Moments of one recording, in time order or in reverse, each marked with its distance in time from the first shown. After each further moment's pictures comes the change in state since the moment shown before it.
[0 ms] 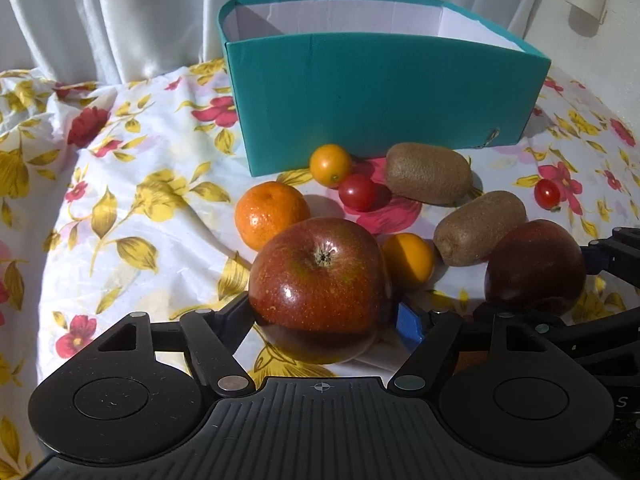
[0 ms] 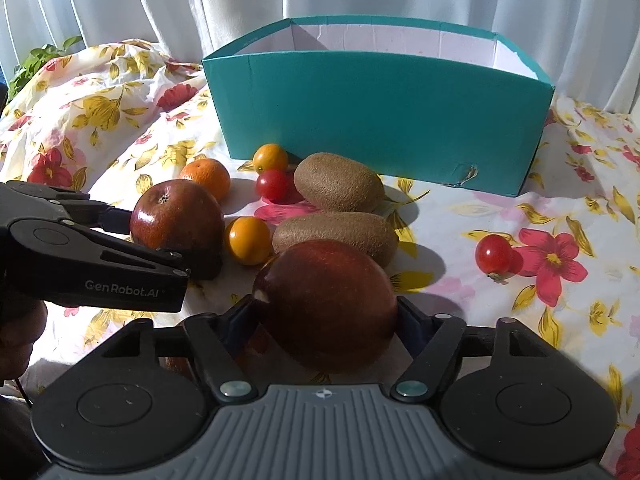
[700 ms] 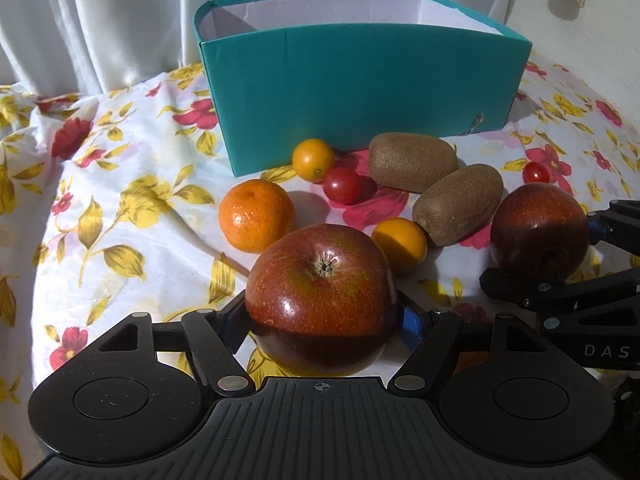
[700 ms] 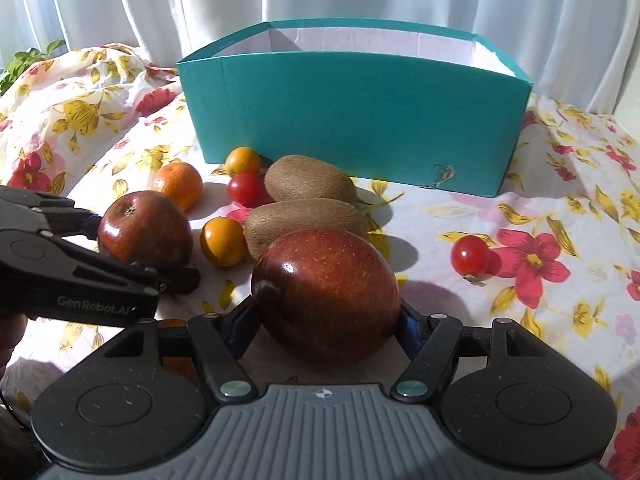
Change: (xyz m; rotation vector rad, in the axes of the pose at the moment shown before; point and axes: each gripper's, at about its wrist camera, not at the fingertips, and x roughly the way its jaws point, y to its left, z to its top) left arm 0.000 -0.006 -0.002 0.072 -0.001 -0.026; right arm 0.000 -0.011 -0.002 0.014 -0.023 -0.061
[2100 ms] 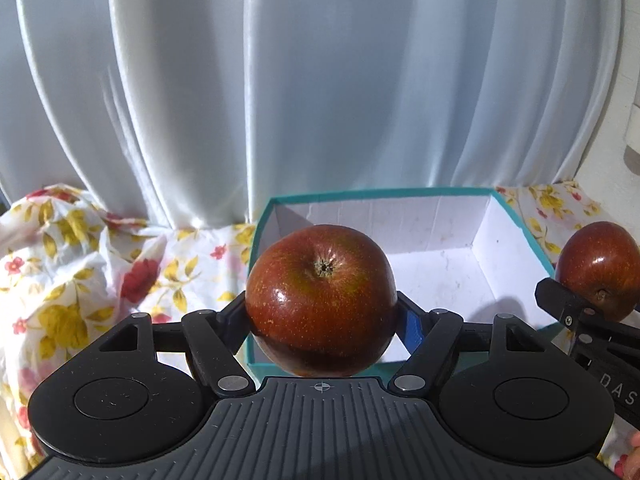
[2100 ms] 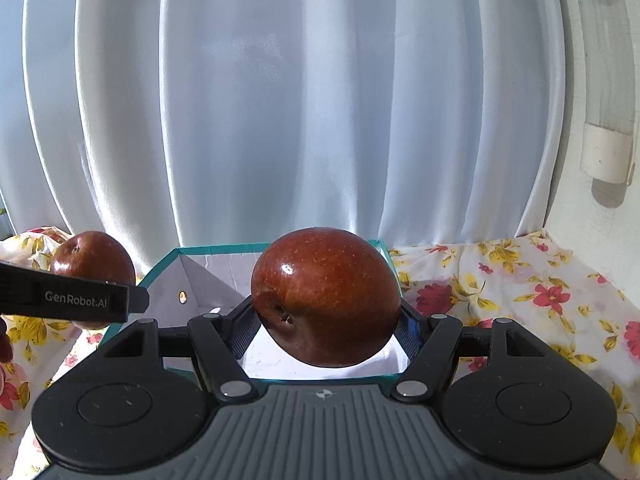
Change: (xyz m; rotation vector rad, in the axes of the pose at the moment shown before) left arm -0.046 -0.008 0.165 -0.181 -0.199 0.217; right arm -0.044 -0.063 0.135 0.143 -0.382 -0.132
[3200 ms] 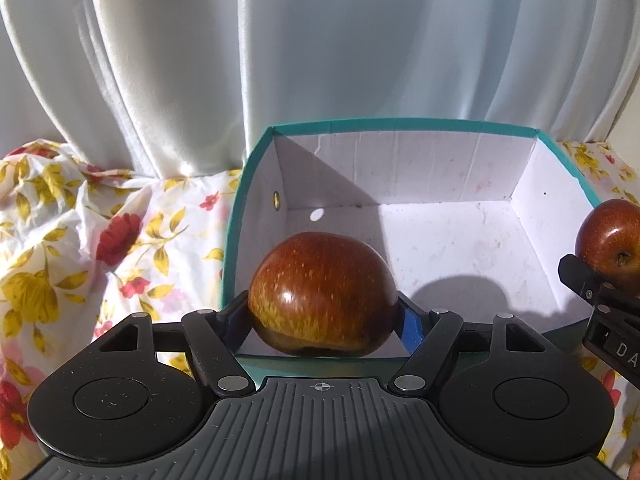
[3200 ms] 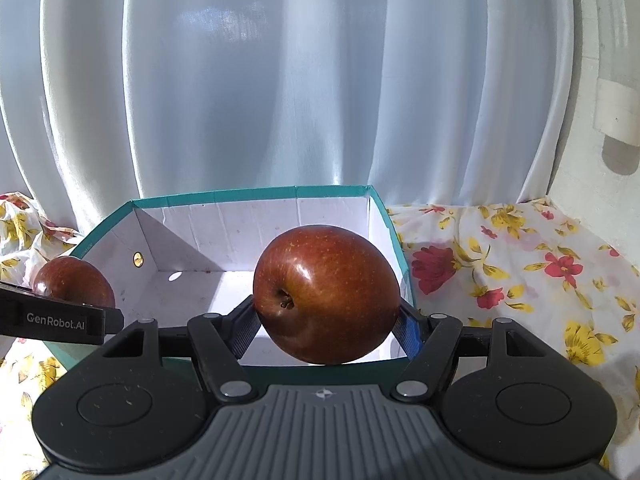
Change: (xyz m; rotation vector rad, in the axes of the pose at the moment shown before) left arm 0.069 0.006 -0.019 -0.002 0.116 0.032; right arm 0.063 -0.003 -0.029 -0.017 0.079 -0.055
